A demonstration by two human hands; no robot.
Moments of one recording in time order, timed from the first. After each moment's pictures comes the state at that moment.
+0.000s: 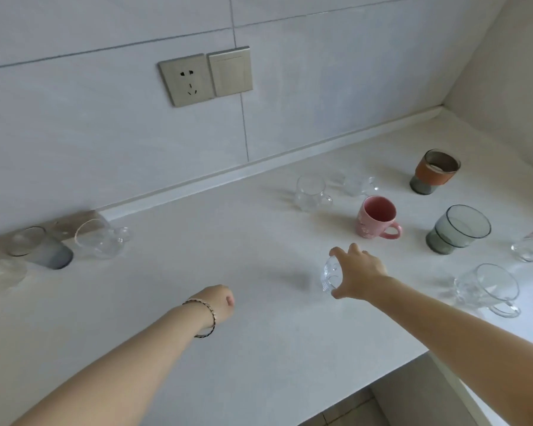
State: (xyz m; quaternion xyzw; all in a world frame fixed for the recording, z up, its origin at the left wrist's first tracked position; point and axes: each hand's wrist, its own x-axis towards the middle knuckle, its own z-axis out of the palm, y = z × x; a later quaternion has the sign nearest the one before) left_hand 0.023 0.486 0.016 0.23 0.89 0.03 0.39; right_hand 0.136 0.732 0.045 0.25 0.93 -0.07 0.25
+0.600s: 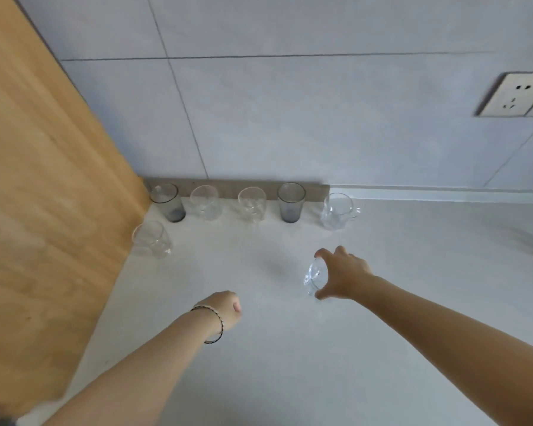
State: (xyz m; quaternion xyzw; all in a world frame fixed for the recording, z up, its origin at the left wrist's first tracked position) left_hand -0.010 0.040 0.017 0.01 0.93 0.10 0.34; right_hand -0.029 0.280 0.056 0.00 0.96 -0.09 0.25
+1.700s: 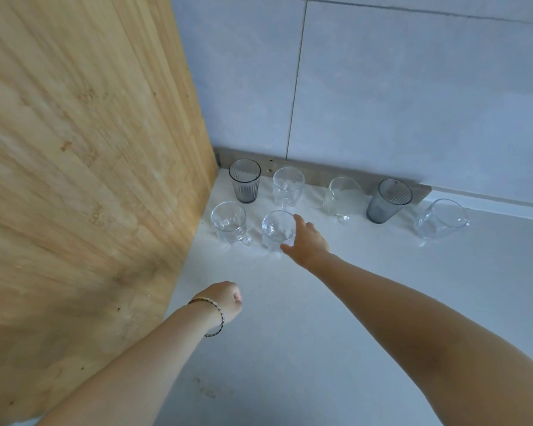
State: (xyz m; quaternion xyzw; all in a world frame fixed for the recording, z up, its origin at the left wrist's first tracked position) left_hand -0.044 -0.150 -0.010 -0.05 0.91 0.17 0.36; right_hand -0.136 0.021 -0.006 0.03 0.95 -0.22 0.22
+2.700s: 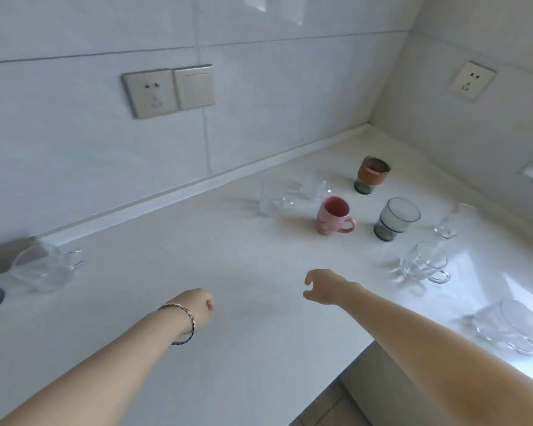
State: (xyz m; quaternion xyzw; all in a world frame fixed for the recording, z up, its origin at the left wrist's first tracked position) left_hand 0.012 0.473 0.022 0.30 0.88 0.03 0.35; right_hand 0.150 0.698 0.017 0.33 0.88 -0.17 0.29
